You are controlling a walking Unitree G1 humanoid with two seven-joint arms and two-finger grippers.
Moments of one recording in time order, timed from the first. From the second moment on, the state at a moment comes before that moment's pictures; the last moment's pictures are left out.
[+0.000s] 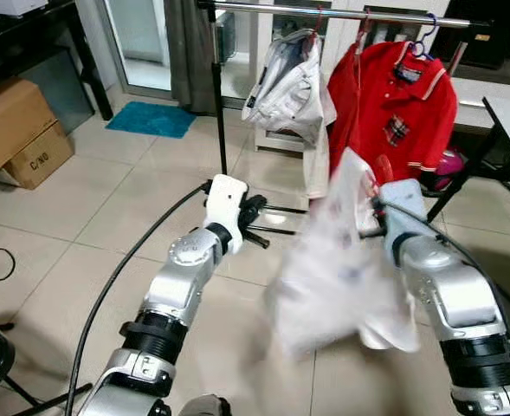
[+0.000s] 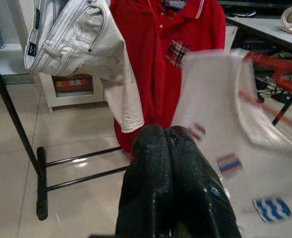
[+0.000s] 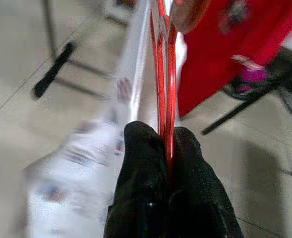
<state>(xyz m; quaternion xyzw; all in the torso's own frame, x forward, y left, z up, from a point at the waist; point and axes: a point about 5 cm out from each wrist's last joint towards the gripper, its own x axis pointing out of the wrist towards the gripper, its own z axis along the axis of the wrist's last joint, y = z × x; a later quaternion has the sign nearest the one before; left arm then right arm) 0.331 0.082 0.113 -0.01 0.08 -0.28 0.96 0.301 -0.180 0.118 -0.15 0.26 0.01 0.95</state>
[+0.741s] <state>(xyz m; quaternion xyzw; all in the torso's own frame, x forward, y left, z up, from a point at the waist) 0.335 0.105 0.119 0.00 0.06 -0.24 0.97 0.298 -0.143 0.139 -0.04 0.18 0.18 0.97</state>
